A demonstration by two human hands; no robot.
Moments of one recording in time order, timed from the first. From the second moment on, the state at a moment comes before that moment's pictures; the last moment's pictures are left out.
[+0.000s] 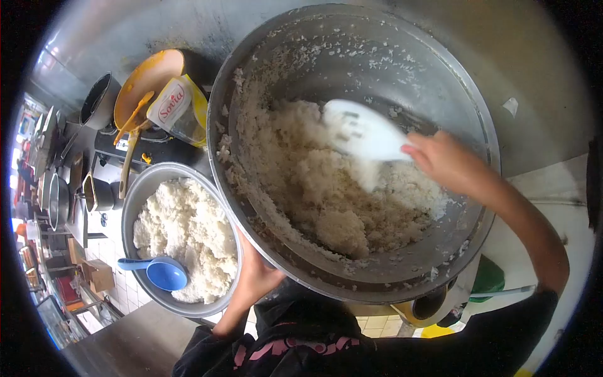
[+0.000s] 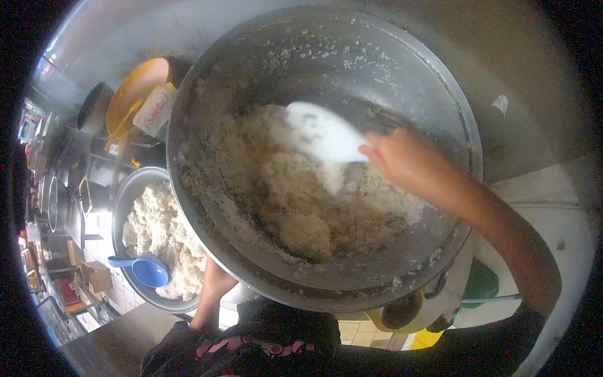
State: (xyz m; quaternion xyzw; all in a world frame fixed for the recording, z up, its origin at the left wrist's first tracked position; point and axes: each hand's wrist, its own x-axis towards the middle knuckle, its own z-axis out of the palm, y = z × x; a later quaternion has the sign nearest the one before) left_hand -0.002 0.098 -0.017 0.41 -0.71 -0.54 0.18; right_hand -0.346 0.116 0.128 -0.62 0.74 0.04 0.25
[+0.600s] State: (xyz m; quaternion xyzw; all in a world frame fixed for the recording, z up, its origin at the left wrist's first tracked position) left_hand 0.003 0.091 -0.012 0.34 -0.72 -0.58 0.14; right_hand -0.208 0.081 0.156 -0.49 0.73 0.05 0.47
